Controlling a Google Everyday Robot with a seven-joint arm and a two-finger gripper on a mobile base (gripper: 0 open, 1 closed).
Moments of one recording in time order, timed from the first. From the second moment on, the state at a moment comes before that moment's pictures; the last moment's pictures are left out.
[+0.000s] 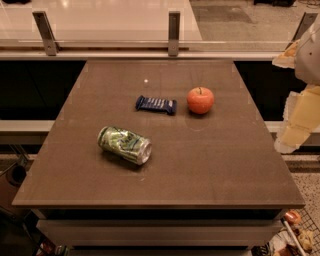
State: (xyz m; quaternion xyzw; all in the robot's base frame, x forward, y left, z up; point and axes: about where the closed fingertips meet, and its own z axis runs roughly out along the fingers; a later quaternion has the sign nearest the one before) arm 0.438 -0.213 0.989 -0.60 0.78 -0.05 0.18
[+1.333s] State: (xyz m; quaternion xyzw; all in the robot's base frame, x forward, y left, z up) arm 0.497 -0.133 0.952 -0.55 0.83 -0.06 0.07
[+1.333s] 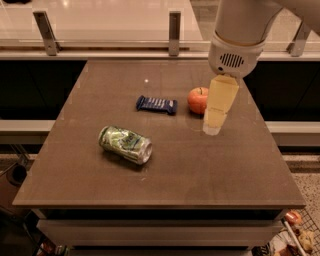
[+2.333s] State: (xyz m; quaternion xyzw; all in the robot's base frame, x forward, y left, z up) arm 0.490 -0.051 0.930 -0.51 0.86 0.02 0.08
